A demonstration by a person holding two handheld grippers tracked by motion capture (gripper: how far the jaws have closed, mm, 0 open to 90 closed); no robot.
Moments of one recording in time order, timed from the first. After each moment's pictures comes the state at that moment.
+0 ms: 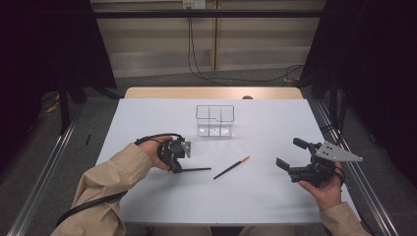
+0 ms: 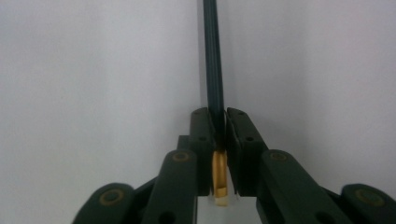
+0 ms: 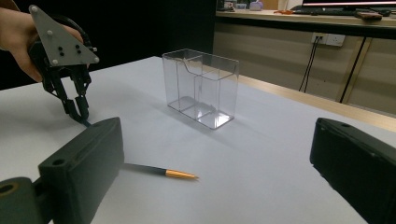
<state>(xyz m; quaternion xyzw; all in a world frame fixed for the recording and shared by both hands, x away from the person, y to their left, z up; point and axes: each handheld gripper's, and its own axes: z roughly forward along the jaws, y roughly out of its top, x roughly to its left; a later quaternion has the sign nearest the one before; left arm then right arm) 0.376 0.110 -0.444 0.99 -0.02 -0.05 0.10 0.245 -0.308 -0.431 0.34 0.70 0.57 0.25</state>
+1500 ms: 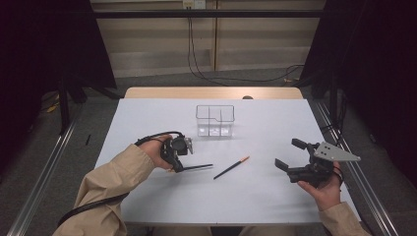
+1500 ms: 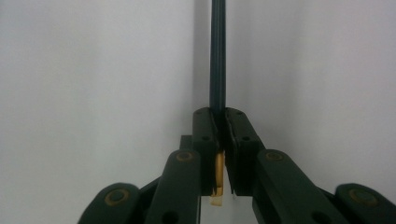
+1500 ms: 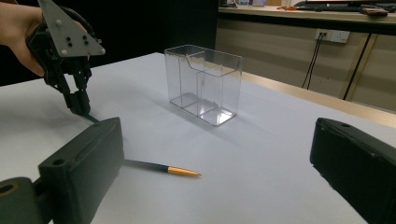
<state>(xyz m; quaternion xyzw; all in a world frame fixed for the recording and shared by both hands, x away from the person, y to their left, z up) 0.376 0.104 -0.435 0.99 0.05 -0.06 0.11 0.246 -0.306 -0.432 0.34 0.71 0.57 0.25</state>
